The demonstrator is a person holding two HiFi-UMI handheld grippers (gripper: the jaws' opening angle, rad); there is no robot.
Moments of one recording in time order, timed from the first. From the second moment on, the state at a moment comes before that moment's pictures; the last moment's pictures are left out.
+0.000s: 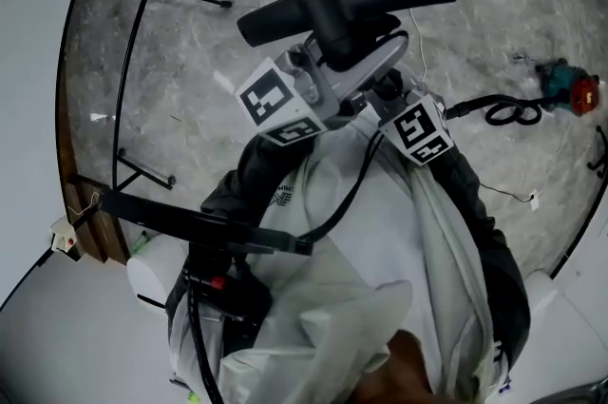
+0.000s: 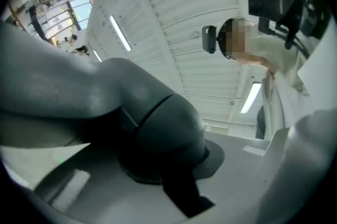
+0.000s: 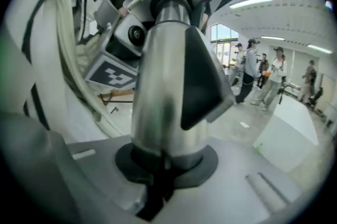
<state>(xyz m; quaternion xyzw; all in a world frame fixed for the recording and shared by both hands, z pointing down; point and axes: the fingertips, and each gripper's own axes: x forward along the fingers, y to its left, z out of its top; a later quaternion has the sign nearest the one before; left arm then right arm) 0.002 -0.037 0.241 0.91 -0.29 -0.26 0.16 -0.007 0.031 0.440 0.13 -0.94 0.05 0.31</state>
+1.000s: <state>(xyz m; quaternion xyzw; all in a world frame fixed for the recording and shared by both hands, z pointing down) 0.014 -0.003 0.223 0.94 -0.09 -0.31 0.11 -0.004 0.067 0.433 -0.06 -0.95 0.10 0.30</state>
